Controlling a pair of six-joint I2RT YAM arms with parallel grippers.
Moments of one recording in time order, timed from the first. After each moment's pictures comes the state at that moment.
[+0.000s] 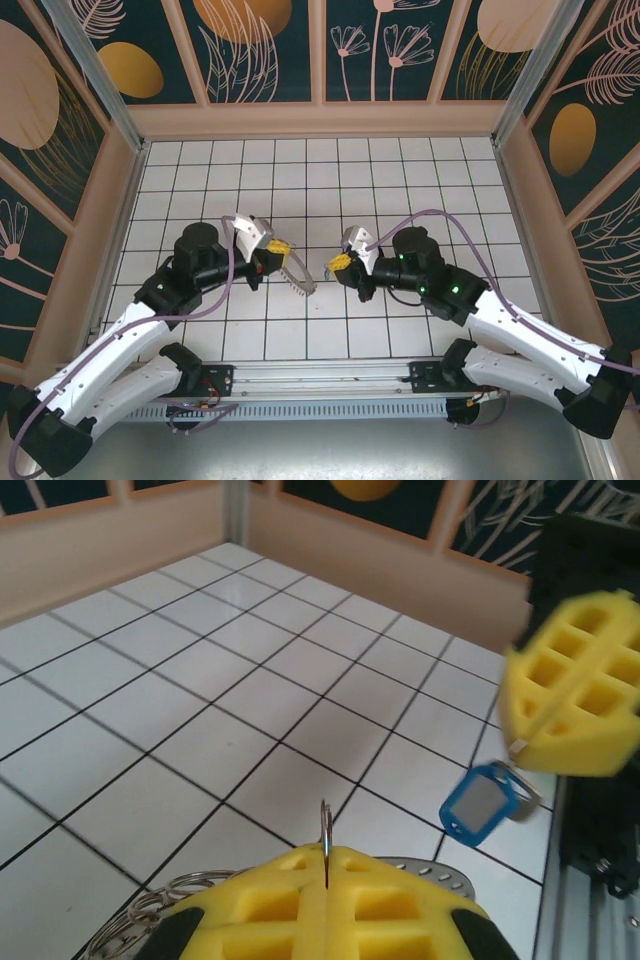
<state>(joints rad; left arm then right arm) -0.63 0.83 0.69 -0.19 0.48 -0.02 0.89 0.89 0.75 -0.23 -0.35 -0.04</state>
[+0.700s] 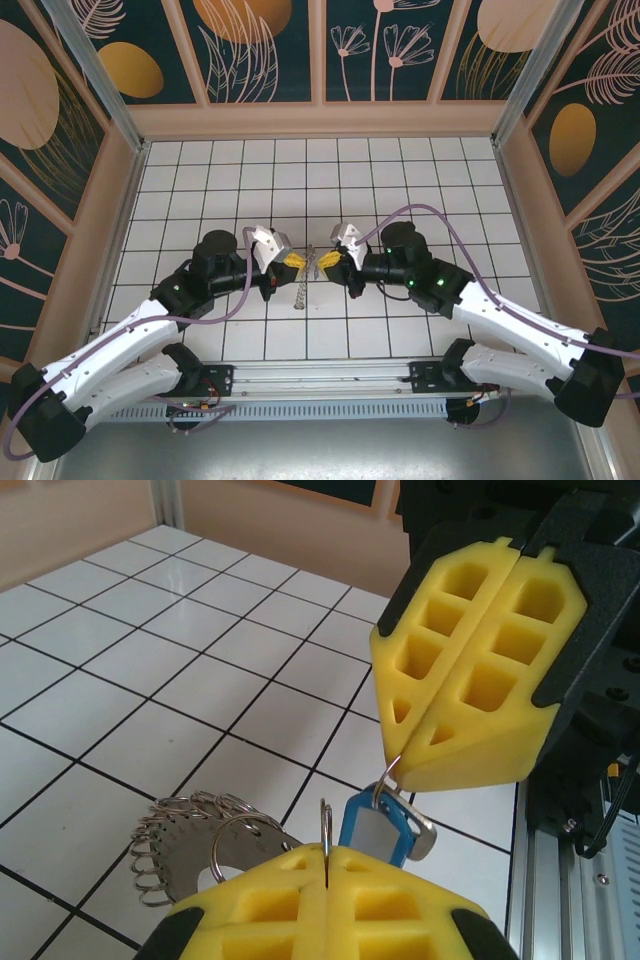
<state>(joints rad) -0.74 0.88 0.64 -0.11 0.46 0.00 0.89 1.00 0.75 -0.12 -0.42 -0.01</state>
